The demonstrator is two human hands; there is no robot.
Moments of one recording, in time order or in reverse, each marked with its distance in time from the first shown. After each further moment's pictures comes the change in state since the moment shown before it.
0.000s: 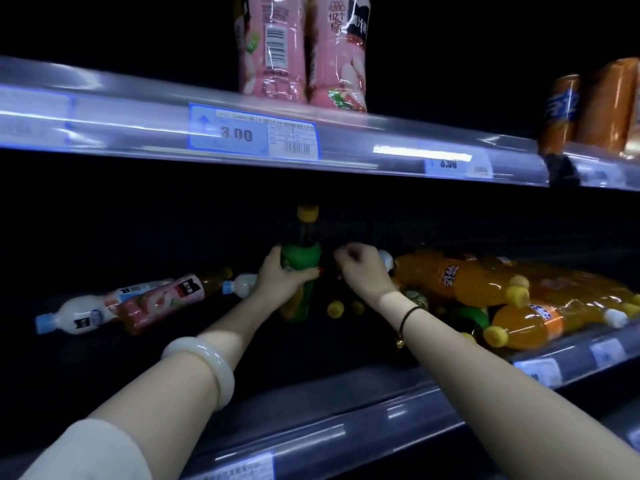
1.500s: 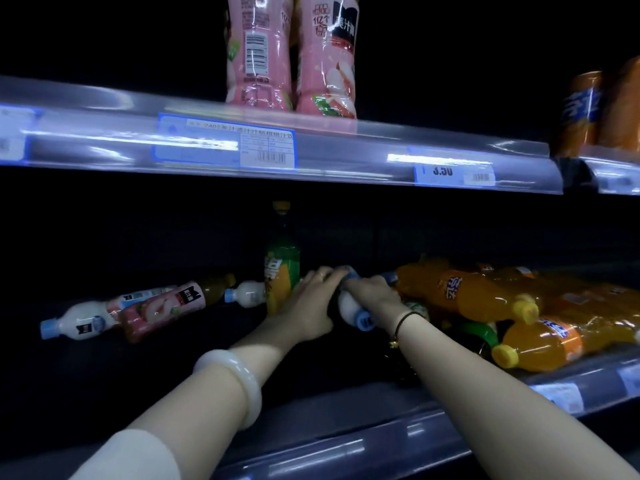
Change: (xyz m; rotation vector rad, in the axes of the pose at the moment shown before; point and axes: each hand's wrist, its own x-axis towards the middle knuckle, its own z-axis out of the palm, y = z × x) left_hand 0.001 -0.007 0.045 0.814 -0.251 0.466; right_hand 0.015 0.026 -0.014 -0.018 -0.173 0.512
